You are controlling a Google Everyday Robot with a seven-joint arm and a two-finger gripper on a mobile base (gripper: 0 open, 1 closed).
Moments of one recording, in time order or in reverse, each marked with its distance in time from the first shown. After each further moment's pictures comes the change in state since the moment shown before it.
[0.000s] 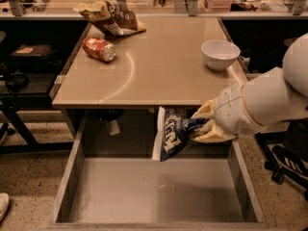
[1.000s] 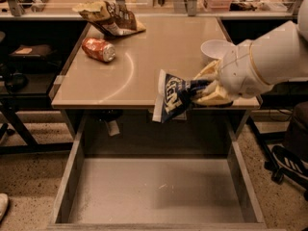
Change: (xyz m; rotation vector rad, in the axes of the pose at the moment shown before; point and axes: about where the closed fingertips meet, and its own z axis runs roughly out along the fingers) arm -0.022 -0.075 -0.035 0.107 -0.043 -0.042
